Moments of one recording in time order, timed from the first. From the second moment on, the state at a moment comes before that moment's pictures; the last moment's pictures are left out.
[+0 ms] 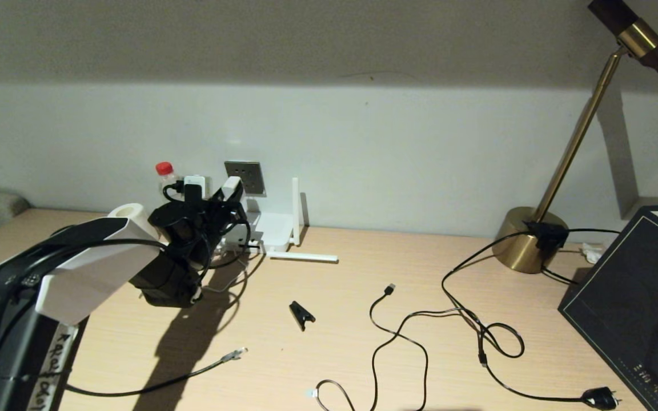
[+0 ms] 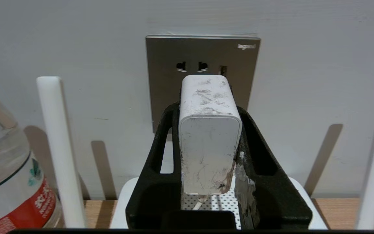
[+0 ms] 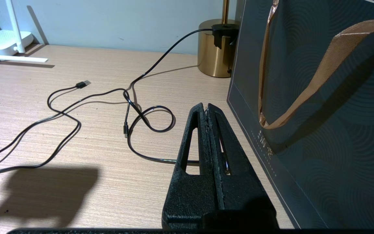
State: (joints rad) left arm -0.12 2.50 -1.36 -1.48 -0.05 0.04; right arm 0.00 0.00 0.00 -0.09 0.00 0.00
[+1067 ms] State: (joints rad) left arm -0.11 2.52 -1.44 -1.43 -0.05 0.04; right arm 0.00 0.00 0.00 -0.09 0.00 0.00
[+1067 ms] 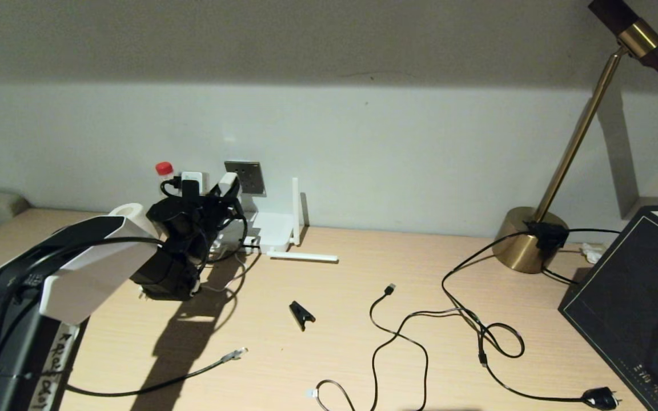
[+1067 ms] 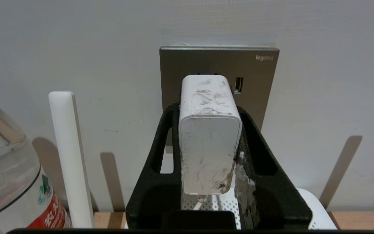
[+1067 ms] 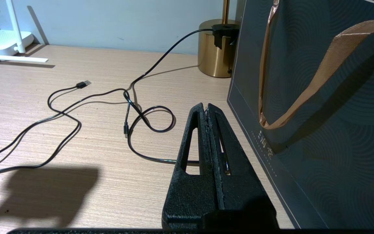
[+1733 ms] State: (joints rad) left arm -0.11 2.54 -1.47 -1.42 -0.05 0.04; right arm 0.00 0.00 0.00 -0.09 0.00 0.00
